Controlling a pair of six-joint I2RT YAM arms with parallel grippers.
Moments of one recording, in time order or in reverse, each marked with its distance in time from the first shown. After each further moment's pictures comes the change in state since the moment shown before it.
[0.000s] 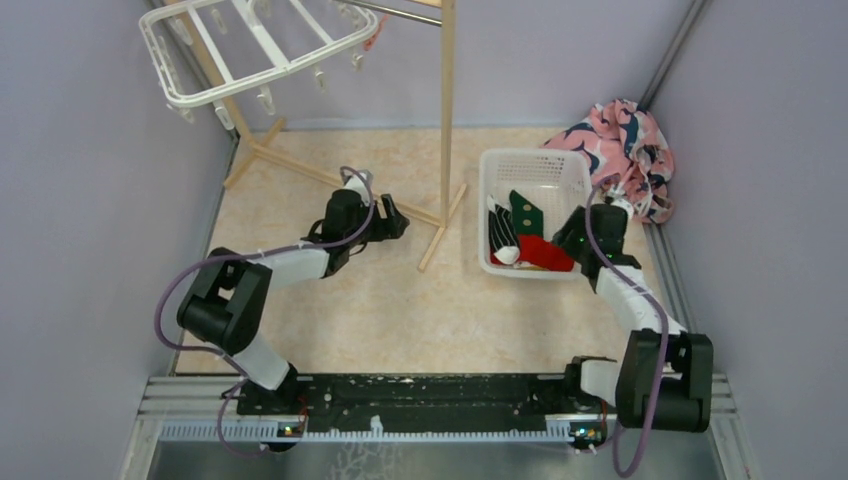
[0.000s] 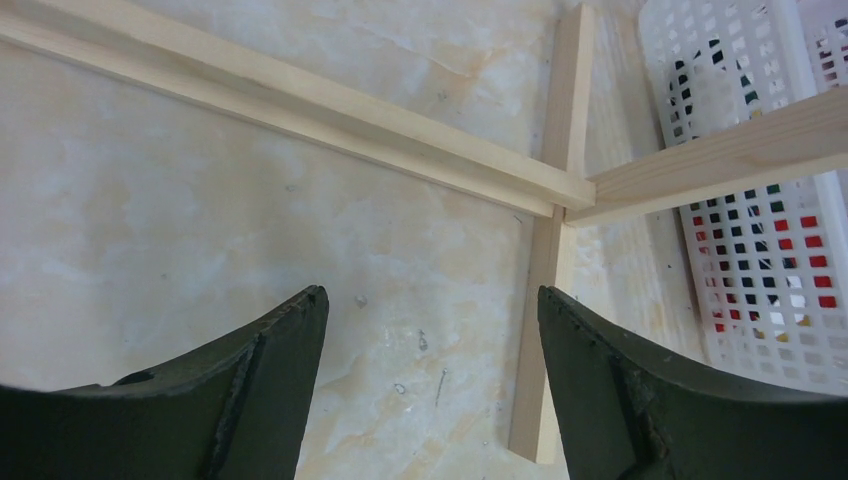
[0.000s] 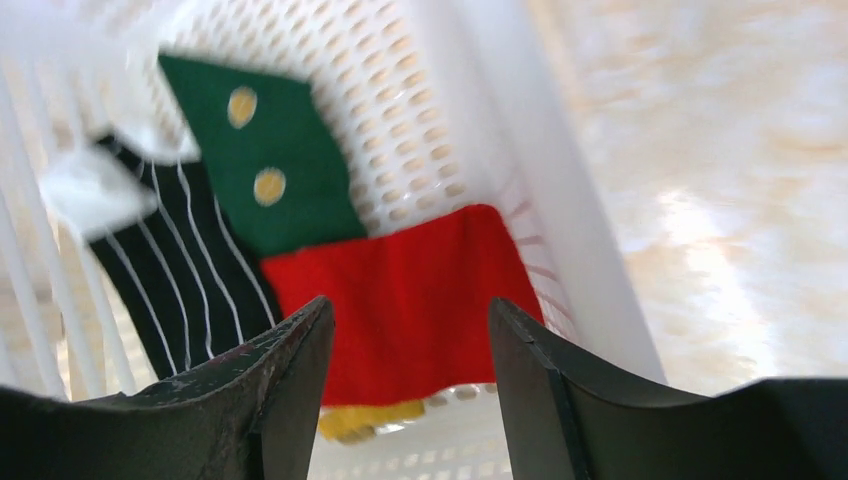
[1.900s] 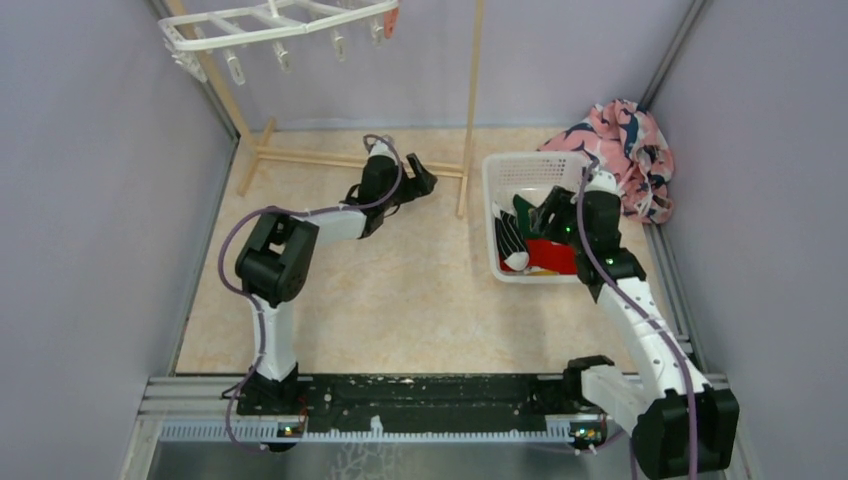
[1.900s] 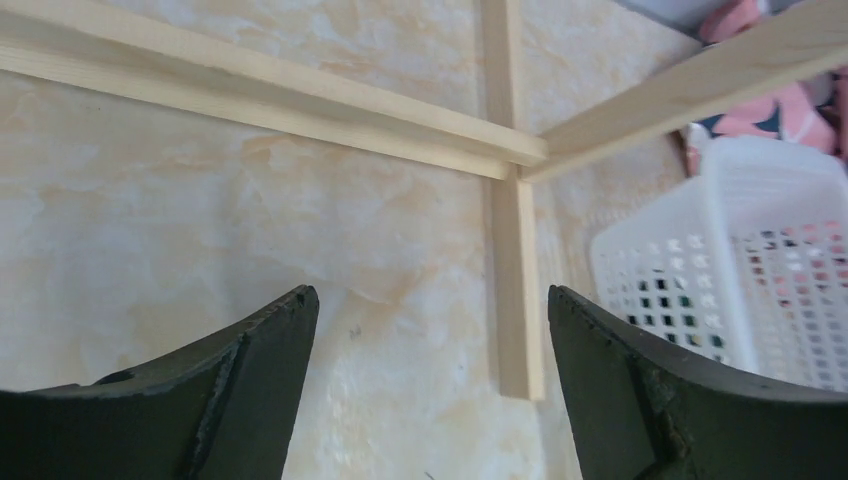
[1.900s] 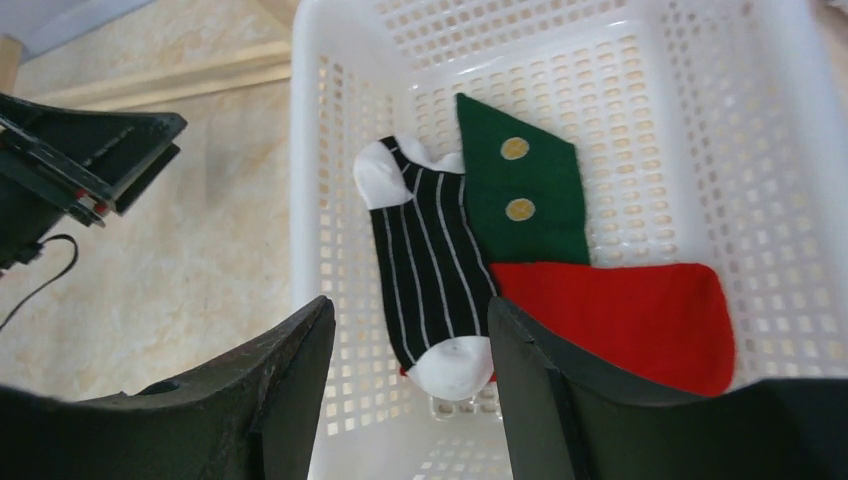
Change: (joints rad) left arm -0.039 0.480 0.542 0.005 -0.119 -0.181; right arm 0.125 -0.256 0.127 -0.120 -0.045 -0.077
